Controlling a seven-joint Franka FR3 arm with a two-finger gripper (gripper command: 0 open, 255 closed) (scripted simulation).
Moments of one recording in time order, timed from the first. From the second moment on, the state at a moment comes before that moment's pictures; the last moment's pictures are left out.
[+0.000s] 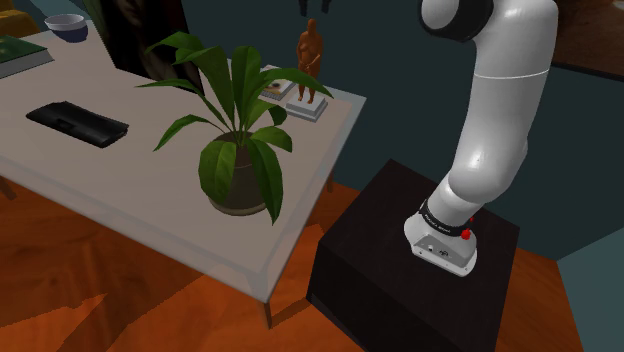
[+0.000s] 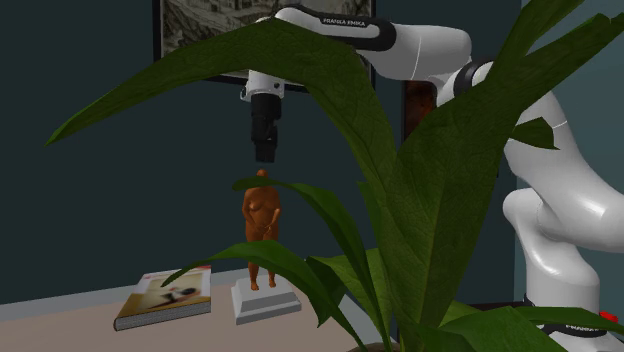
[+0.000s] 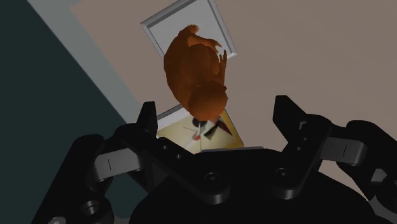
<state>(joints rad) -0.10 0.39 -0.21 -1.10 0.10 1.49 -0.12</state>
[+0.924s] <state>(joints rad) -0.10 0.37 -0.21 -1.23 0.09 1.61 -0.12</state>
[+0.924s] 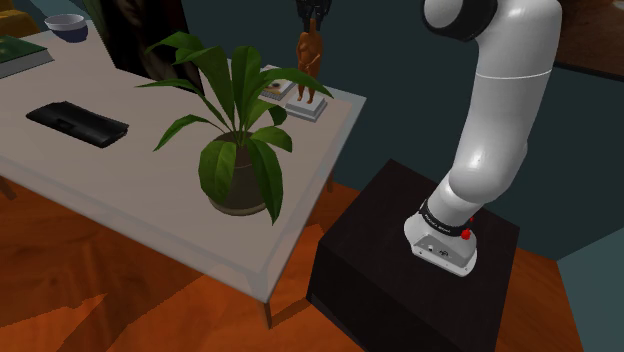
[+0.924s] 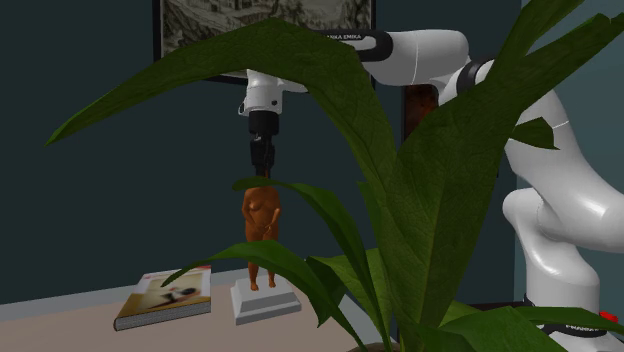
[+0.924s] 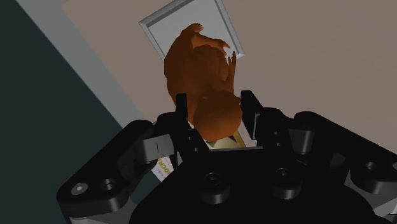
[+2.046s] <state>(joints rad) -0.12 0.46 -0.21 -0.94 0.11 1.41 -0.12</state>
